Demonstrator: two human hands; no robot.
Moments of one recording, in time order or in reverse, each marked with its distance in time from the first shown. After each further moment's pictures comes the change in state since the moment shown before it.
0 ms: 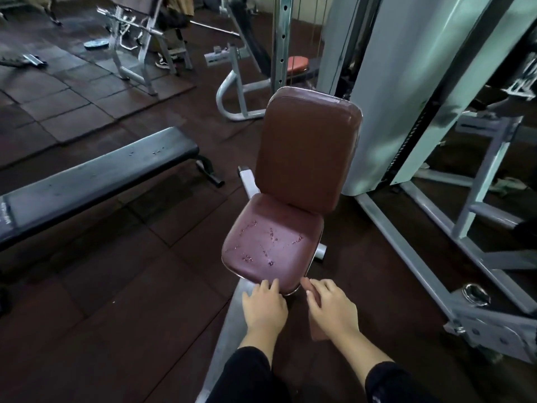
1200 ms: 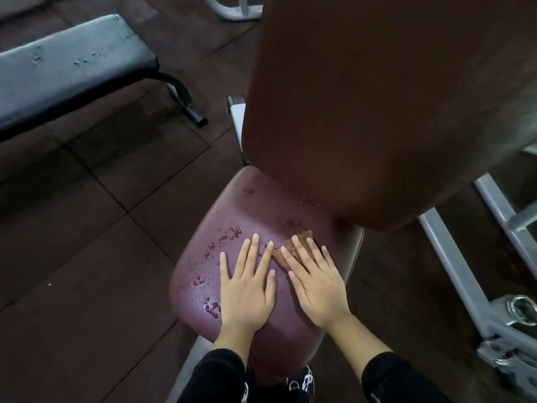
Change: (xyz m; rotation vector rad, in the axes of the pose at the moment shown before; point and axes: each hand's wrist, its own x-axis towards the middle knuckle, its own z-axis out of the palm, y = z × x) left_hand 0.303 -0.050 0.141 -0.035 0.235 0.093; right_hand 0.285 0.061 0.184 -0.153 -0.100 -0.469
